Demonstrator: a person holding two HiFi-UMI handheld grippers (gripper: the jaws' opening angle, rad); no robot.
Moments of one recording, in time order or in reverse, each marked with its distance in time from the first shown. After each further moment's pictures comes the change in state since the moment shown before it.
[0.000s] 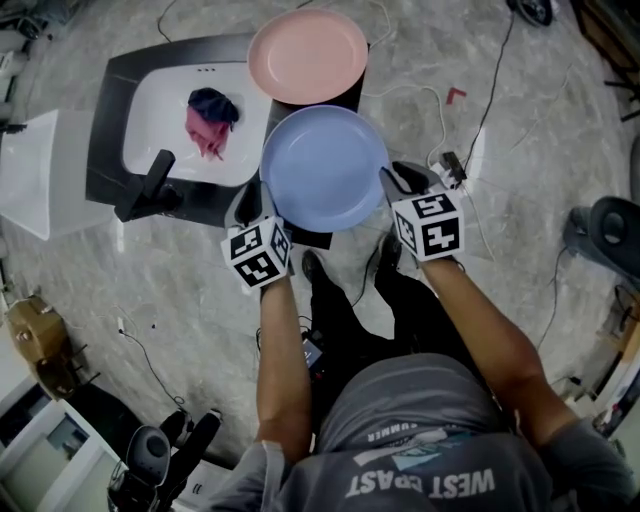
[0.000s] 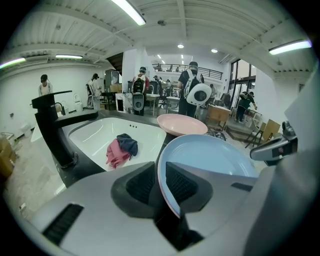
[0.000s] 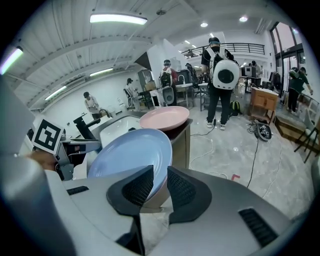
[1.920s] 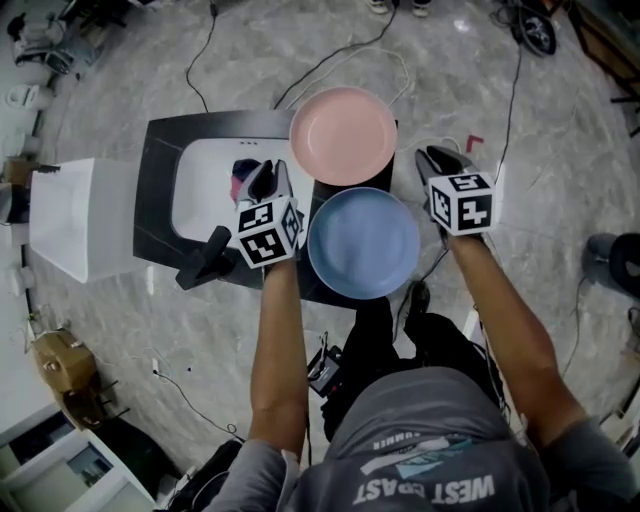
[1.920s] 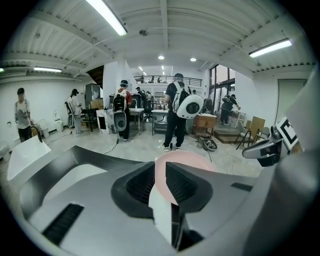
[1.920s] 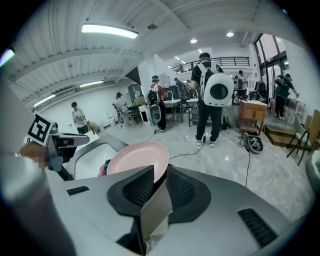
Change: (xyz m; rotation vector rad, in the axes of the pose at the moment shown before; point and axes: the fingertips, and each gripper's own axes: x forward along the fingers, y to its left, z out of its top) left arm 0.079 -0.007 0.206 0.161 -0.136 -0.146; right arm 0.038 -0.080 0.167 0.050 -0.163 -0.118
